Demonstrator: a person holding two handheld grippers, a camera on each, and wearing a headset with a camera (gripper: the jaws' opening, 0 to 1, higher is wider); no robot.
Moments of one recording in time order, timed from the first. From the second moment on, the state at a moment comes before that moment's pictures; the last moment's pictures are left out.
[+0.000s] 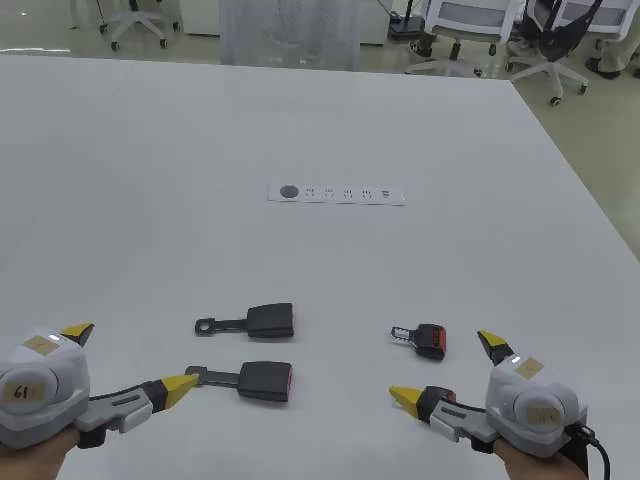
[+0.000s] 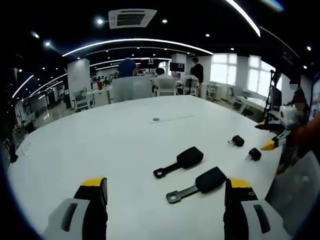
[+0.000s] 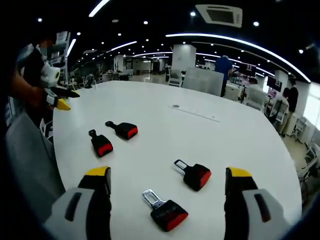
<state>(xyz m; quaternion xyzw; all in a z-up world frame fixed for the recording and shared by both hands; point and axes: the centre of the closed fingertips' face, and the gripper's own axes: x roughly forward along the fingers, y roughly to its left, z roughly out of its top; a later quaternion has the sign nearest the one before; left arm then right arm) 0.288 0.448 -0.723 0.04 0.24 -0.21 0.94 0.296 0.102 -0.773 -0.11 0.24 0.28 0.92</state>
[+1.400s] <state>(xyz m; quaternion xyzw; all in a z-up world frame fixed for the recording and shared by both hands) 0.288 0.442 -0.719 0.06 0.24 -0.22 0.94 0.291 0.106 -0.776 -0.10 0.24 0.30 0.92</state>
